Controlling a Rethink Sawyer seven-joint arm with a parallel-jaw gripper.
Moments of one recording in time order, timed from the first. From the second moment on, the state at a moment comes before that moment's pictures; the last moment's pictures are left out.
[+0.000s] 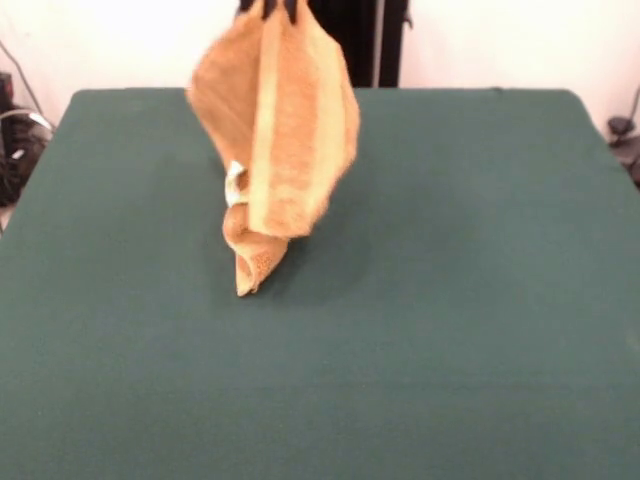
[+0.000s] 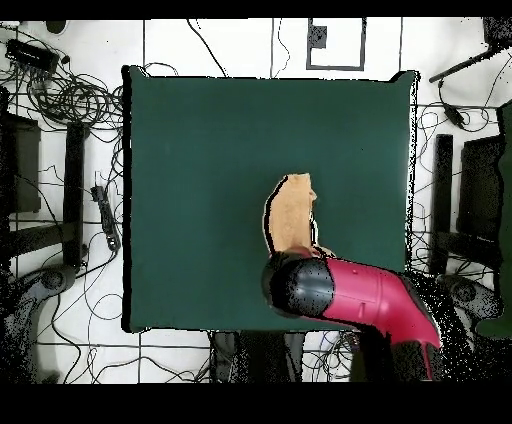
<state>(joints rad) -0.34 -0.99 0.01 1.94 -0.24 0.67 1.57</state>
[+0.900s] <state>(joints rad) -0.47 -1.20 0.02 1.70 -0.32 1.10 1.57</state>
